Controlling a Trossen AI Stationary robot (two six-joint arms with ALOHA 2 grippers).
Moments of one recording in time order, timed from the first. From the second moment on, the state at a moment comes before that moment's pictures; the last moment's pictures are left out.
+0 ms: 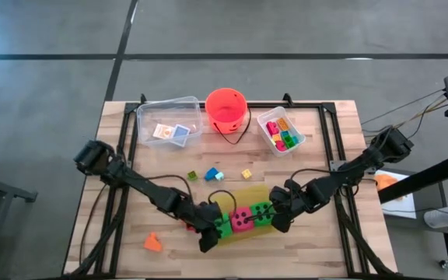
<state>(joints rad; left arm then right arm) -0.45 1.80 1.07 -0.09 0.07 -0.92 0.52 1.49 0.81 -0.49 0.23 0.97</state>
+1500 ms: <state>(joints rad) -0.45 1.77 1.17 -0.39 -0.14 -0.92 0.52 1.49 0.80 -0.48 0.21 0.97</state>
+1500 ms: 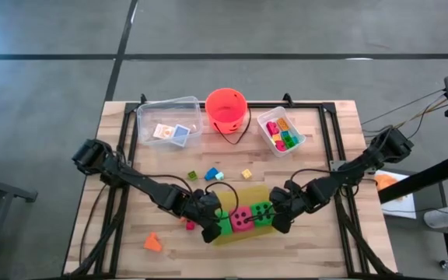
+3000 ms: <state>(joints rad) -0.47 1.49 1.17 -0.99 -0.16 -1.23 0.52 1.49 0.80 -0.48 0.21 0.94</state>
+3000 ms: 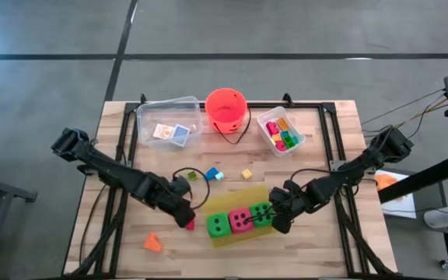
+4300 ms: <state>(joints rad) -0.55 1.57 1.02 -0.90 -0.11 -0.44 0.53 1.49 0.78 -0.44 0.19 0.86</state>
